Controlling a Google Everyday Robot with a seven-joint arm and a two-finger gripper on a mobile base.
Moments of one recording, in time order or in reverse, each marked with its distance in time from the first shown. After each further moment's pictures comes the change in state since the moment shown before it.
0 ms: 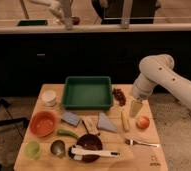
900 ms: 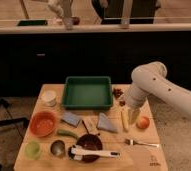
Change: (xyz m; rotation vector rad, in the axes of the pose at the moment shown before) arm -0.030 0.036 0.007 0.052 -0.014 -0.442
